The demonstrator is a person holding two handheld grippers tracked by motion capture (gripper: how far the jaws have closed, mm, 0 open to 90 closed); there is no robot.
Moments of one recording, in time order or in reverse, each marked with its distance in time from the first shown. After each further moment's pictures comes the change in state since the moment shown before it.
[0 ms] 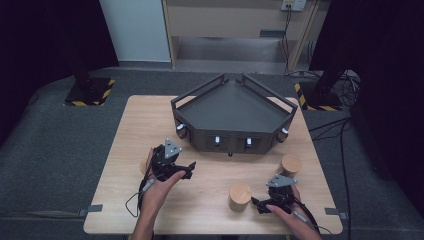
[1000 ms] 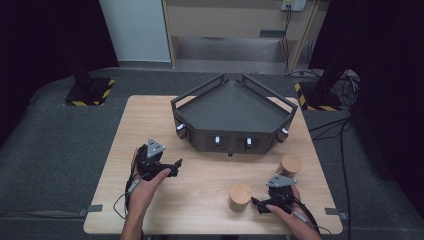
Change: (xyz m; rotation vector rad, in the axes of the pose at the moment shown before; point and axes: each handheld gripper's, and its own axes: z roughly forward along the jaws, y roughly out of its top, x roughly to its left) left arm 0.026 -0.022 -0.017 -0.040 0.040 -0.064; right arm 0.000 0.000 0.000 0.000 0.000 0.000
